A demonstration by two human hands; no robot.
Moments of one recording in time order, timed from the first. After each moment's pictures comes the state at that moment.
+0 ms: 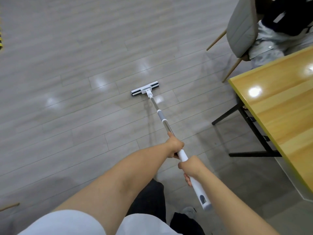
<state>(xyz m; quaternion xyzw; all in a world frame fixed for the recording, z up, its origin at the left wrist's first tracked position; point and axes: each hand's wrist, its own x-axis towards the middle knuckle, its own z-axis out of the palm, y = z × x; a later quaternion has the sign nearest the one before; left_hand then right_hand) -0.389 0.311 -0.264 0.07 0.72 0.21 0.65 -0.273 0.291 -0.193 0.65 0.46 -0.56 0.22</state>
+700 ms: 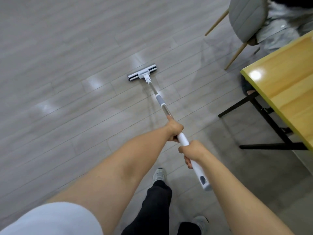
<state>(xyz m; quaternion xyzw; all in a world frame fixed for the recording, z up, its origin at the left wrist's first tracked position) -0.474 0.383 -0.293 0.12 0.74 0.20 0.63 -0.353 0.346 -0.222 0.66 0.42 -0.60 0.14</state>
